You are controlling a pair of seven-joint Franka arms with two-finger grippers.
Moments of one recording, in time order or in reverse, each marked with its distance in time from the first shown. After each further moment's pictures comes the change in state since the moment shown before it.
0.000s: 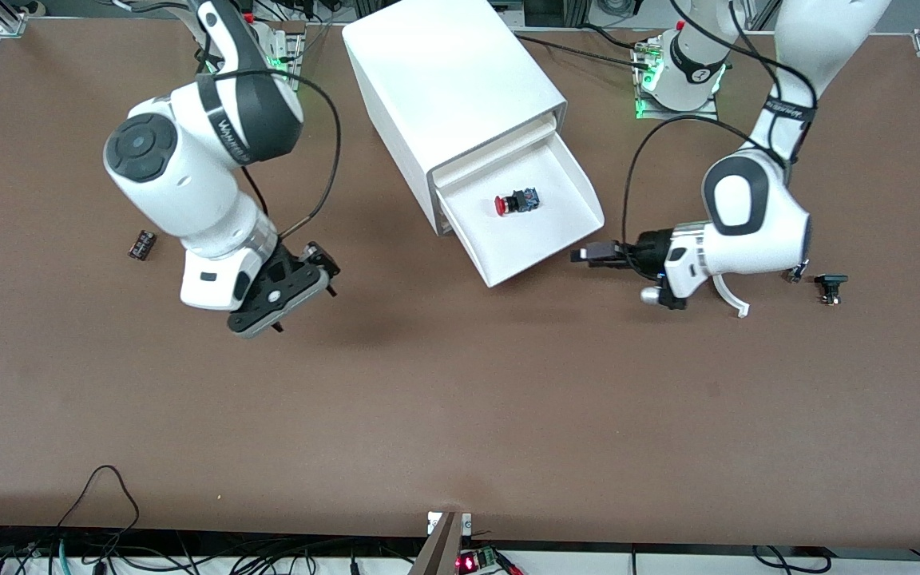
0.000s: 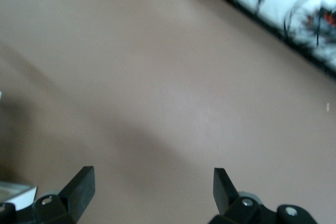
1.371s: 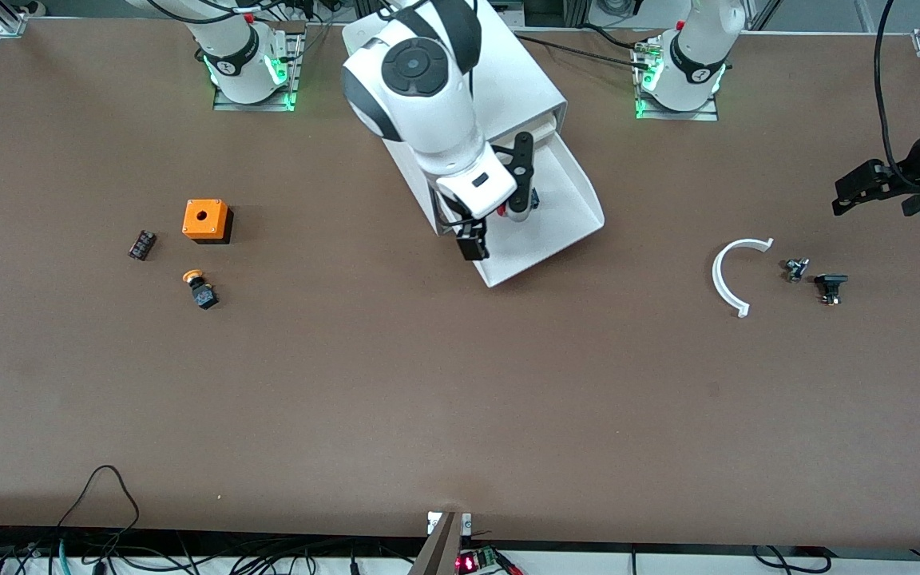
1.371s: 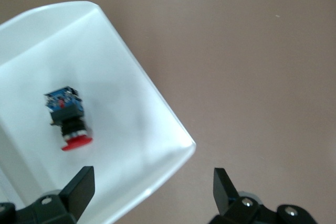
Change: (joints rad) left arm 0.075 -0.362 0.181 0.312 1.027 -0.453 -0.386; right arm 0.317 0.191 0.080 0.232 0.000 -0.110 -0.406
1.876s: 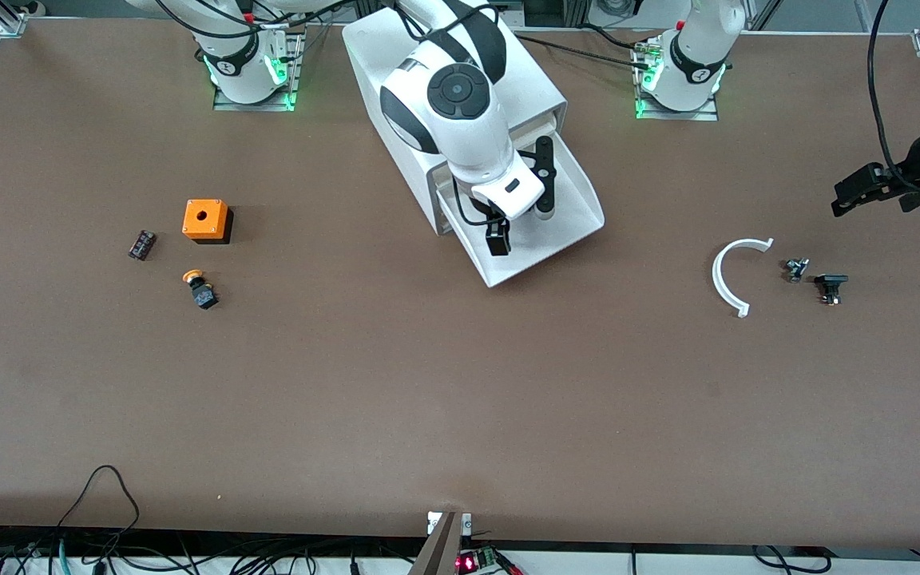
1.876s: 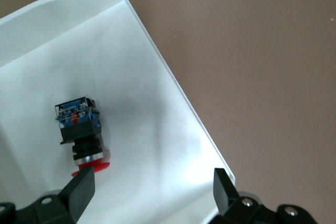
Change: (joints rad) left arm 0.000 0.000 -0.001 0.000 0.000 -0.006 -0.044; right arm 0.033 0.095 0.019 0.041 0.000 0.003 -0.027
